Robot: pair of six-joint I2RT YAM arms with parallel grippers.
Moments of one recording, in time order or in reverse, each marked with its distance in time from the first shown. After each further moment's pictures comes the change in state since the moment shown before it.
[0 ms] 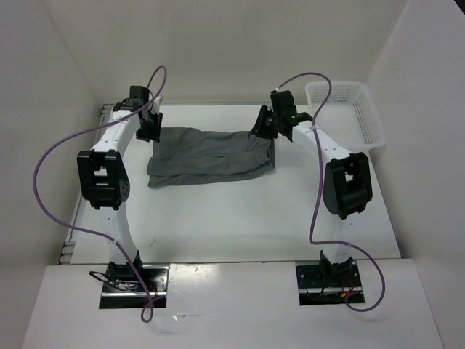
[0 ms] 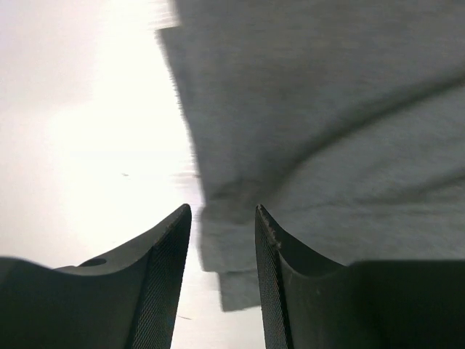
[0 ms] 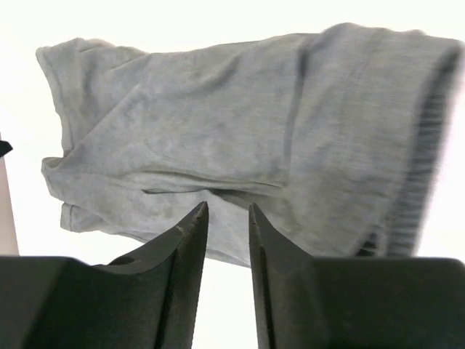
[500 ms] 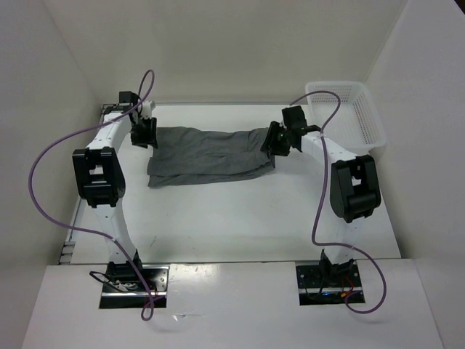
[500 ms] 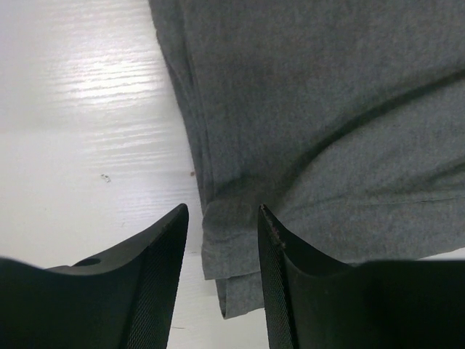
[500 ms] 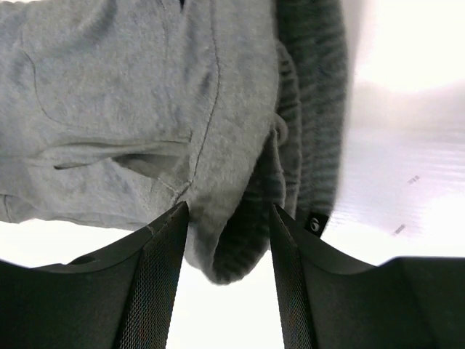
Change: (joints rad) left arm 0.107 0.050 -0.018 0.000 0.184 -0.001; right arm -0.085 -0.069 -0.240 0.034 -0.021 -0.026
